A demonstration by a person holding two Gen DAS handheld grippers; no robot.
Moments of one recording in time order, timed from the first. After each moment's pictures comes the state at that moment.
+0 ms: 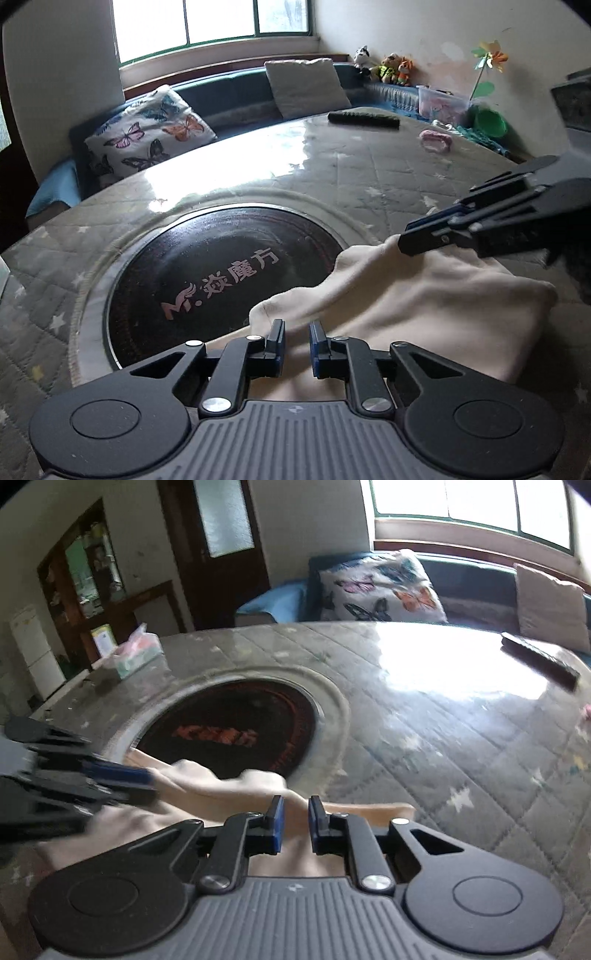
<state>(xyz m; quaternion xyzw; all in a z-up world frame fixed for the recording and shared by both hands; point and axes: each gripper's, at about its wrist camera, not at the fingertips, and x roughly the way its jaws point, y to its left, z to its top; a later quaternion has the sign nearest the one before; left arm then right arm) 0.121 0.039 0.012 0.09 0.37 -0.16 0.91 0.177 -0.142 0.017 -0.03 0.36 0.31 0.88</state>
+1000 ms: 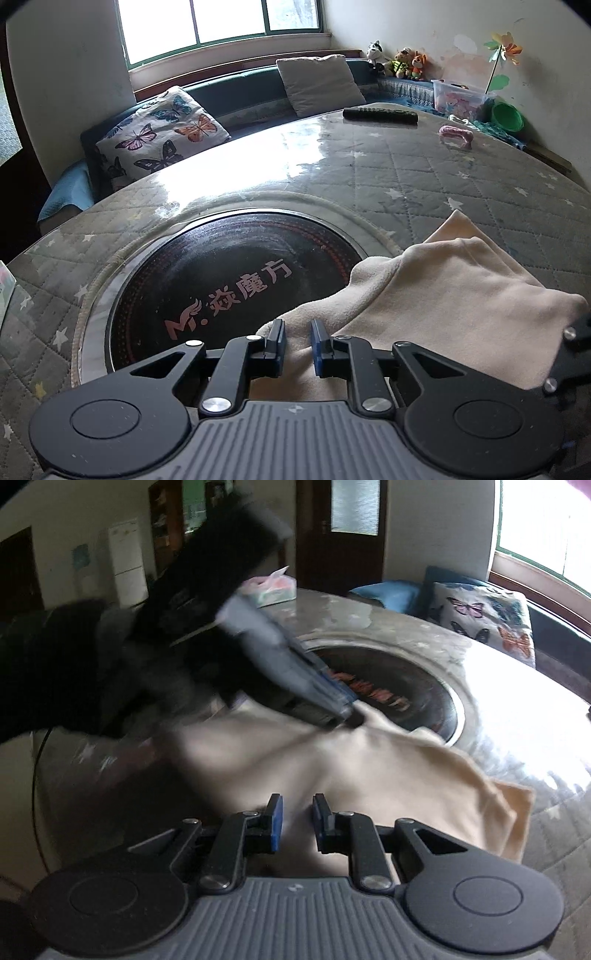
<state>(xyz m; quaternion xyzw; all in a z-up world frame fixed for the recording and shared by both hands) 0.137 0.030 0.005 0.12 0.37 -0.13 0.91 0.066 -0.084 0.003 -0.18 0.32 0.43 0.82</state>
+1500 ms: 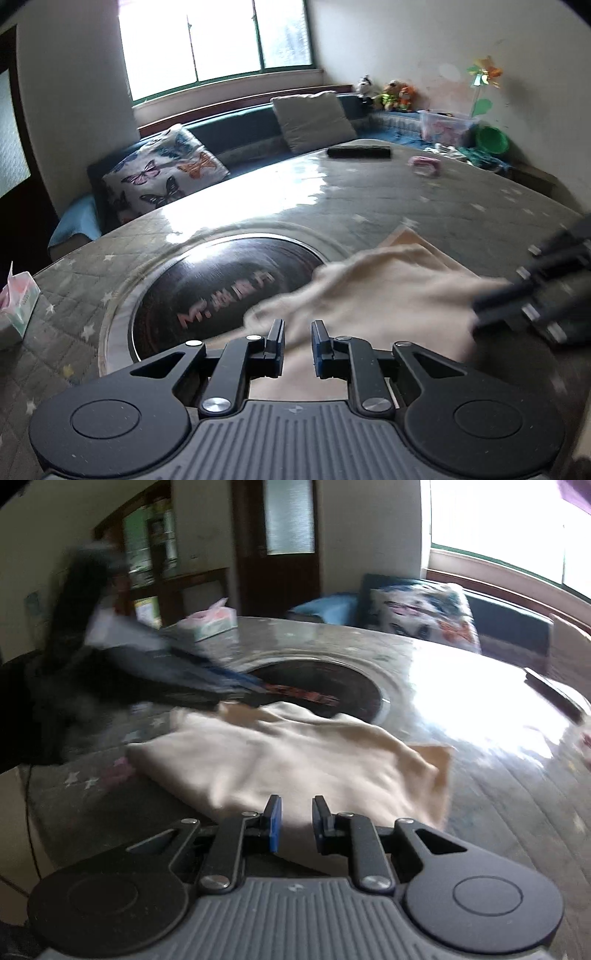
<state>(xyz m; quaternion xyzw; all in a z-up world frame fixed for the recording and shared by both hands) 0.050 0.030 0.032 0.12 0.31 -0.15 0.93 0.064 -0.154 0.021 -0.10 0.33 0.34 0.87</state>
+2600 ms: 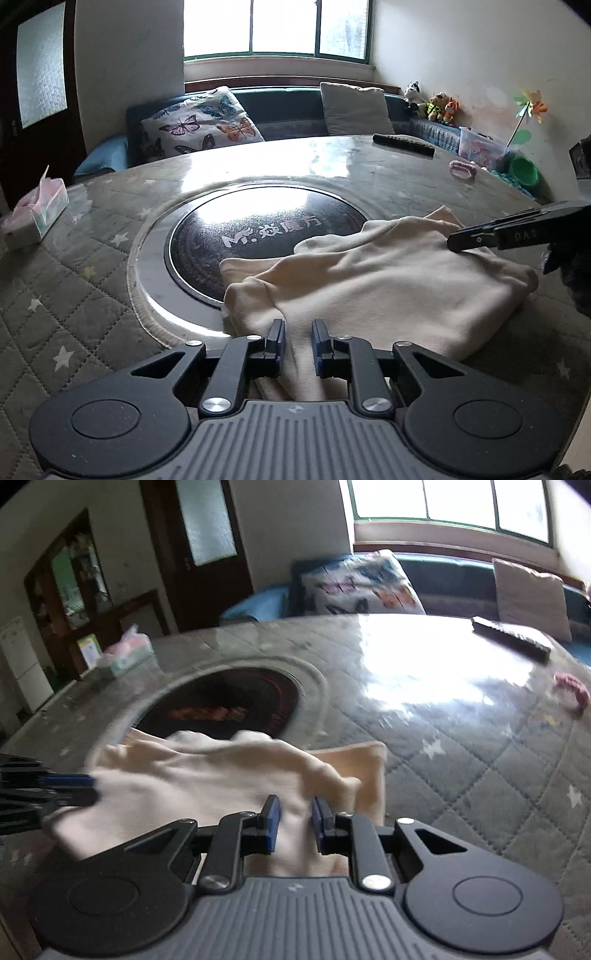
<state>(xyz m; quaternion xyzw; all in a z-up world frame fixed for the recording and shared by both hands) 0.031 0.081 0.013 0.02 0.34 -0.10 0.93 0.149 -0.169 0.000 -0.01 0.37 0.27 0.89</state>
